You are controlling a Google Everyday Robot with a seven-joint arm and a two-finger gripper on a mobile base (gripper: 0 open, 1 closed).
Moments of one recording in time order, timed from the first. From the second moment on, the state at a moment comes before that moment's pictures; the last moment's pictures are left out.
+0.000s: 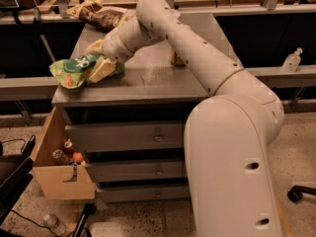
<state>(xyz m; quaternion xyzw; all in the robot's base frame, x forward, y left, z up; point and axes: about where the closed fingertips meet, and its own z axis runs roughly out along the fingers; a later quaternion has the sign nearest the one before) 0.707 0.199 0.846 -0.74 0.49 0.27 0.38</state>
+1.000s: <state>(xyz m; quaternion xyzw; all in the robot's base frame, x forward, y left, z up) 0.707 0.199 0.846 -0.74 0.49 0.27 0.38</state>
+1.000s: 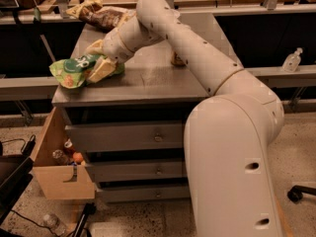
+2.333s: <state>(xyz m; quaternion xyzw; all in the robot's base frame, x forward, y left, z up) 0.697 0.187 0.950 -0.75 0.48 0.20 0.41</state>
